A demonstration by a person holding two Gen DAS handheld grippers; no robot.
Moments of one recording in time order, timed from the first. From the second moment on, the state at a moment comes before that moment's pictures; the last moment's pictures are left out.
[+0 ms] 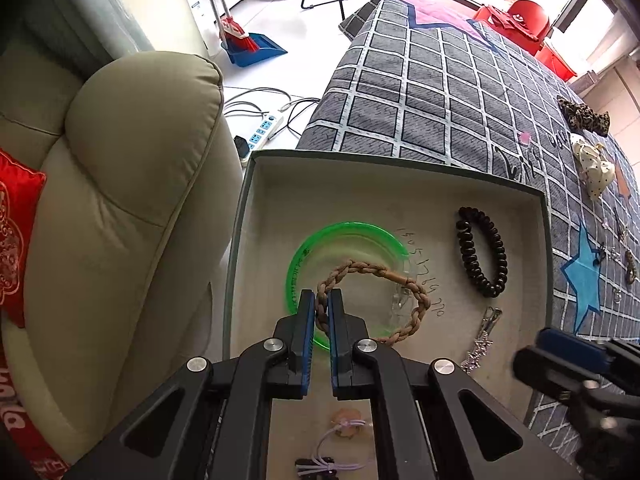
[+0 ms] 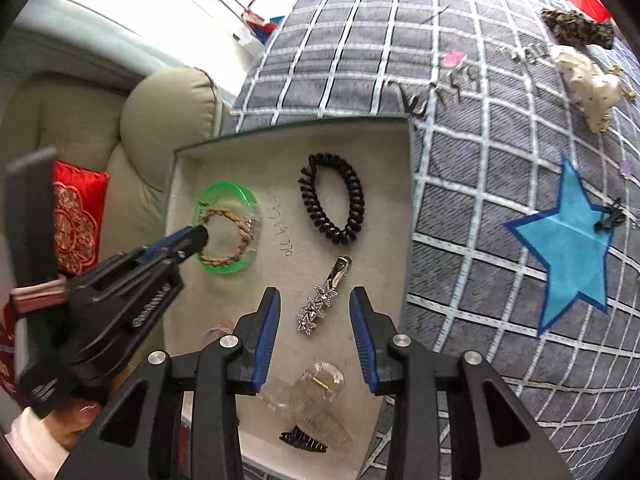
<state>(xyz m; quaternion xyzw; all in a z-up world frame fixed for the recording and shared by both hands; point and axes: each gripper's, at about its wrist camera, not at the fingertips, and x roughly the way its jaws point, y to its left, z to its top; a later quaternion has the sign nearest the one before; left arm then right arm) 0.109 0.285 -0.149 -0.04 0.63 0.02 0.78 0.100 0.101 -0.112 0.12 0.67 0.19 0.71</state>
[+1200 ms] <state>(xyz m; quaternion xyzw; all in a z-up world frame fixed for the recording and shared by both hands) 0.083 0.236 -0.096 0.02 0.61 0.02 0.79 0.054 -0.020 -0.076 0.18 0.65 0.10 0.73</state>
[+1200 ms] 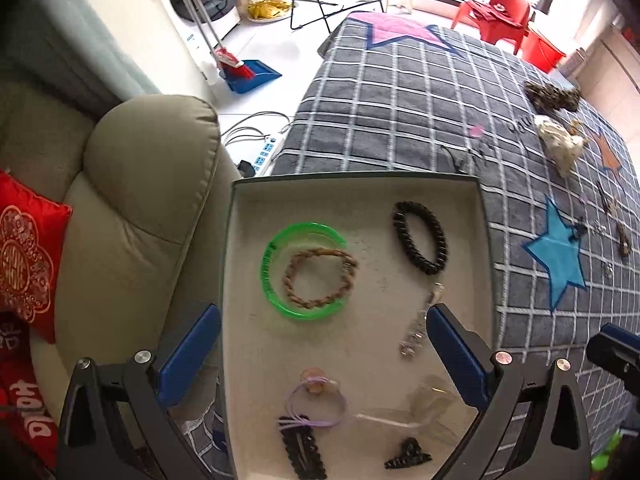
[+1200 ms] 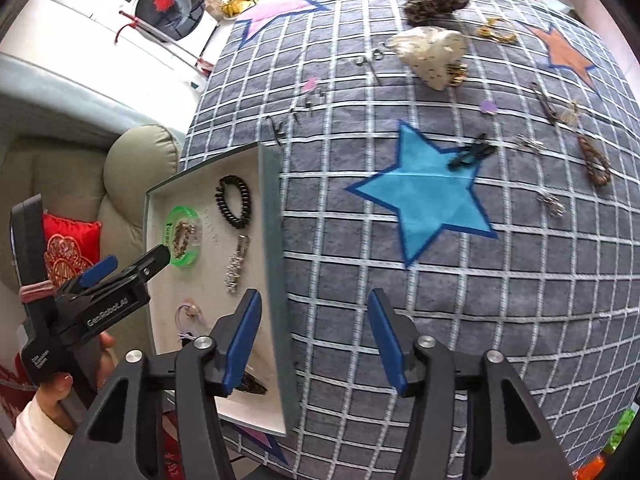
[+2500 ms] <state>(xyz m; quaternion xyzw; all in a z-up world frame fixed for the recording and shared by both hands) 0.126 0.002 -0.118 0.13 0.61 -0.15 0.77 0.065 -0.191 -0.135 0.13 0.65 0.01 0.75</state>
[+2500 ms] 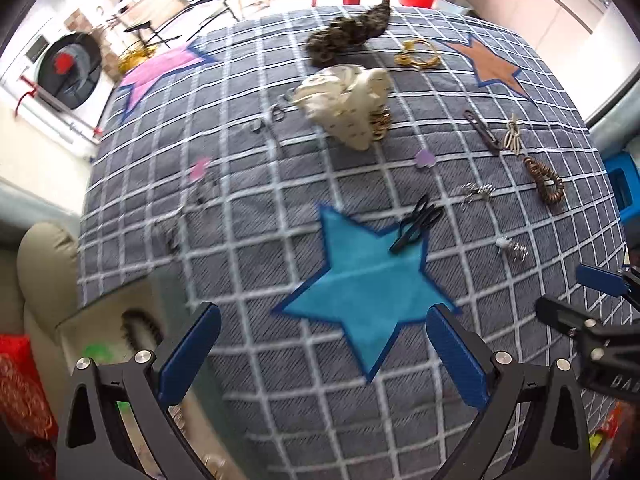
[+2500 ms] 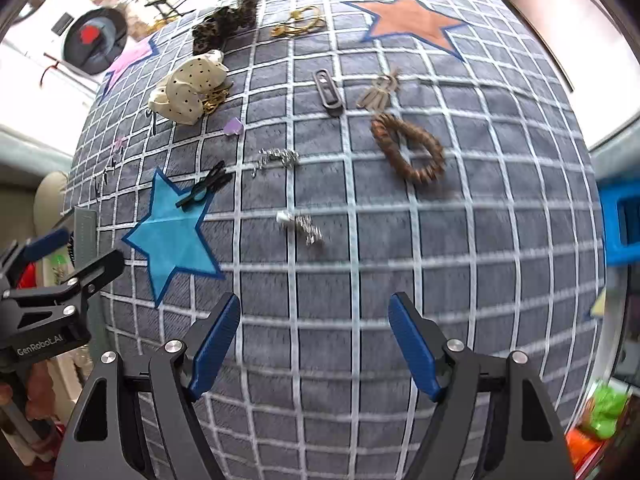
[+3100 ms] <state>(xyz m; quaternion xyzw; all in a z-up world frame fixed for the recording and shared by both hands) 0.148 -0.049 -0.160 0.15 0.61 -0.20 0.75 0.096 -0.181 -0.162 0.09 0.62 0.05 0.78</state>
